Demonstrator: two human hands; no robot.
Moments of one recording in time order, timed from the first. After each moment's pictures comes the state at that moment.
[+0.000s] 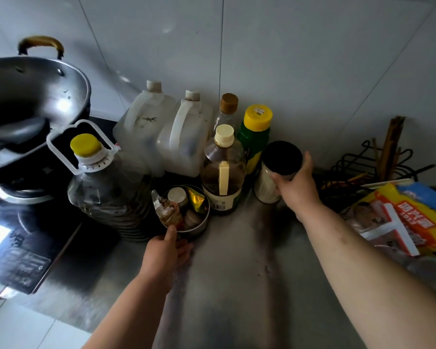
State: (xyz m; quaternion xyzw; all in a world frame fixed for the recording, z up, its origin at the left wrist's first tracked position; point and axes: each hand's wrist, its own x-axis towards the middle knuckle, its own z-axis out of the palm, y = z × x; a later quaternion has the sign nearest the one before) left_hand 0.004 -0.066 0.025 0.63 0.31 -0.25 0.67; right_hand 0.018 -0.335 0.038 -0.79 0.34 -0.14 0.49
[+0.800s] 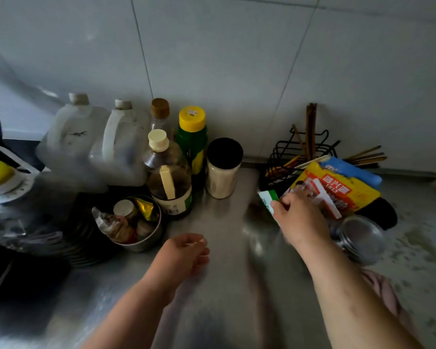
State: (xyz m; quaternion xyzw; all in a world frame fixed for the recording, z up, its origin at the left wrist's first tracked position) left_hand -0.037 -0.136 0.071 0.74 0.03 -0.43 0.51; right_hand -0.110 -0.353 0.075 -0.88 0.44 -0.01 0.18
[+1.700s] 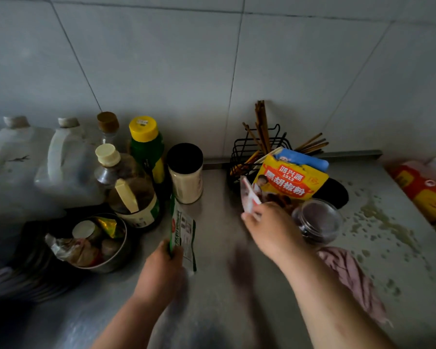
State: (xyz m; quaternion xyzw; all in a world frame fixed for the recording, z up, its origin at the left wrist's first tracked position) left_hand -0.052 -0.158 0.047 0.87 -0.08 -0.31 0.39; right_hand -0.149 -0.345 0.076 -0.89 0.41 -0.03 0.21
